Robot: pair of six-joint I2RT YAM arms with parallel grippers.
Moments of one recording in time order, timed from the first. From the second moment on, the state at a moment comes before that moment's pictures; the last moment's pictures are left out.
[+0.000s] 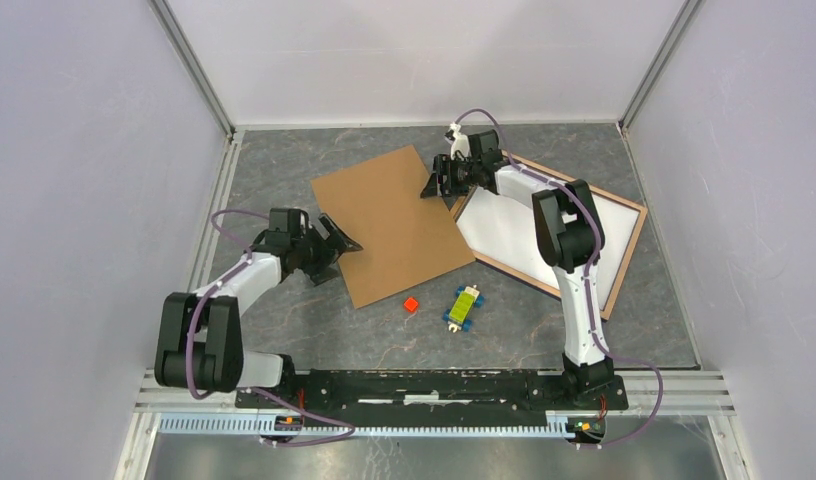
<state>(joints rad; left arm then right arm) -0.08 1.34 0.63 -0.20 0.38 -0.82 0.34 2.33 1.71 -0.15 -0.60 0.28</state>
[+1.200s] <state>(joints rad) -0.08 1.40 0.54 0.01 0.34 -0.87 0.40 1.91 1.11 0.38 -0.76 0.75</state>
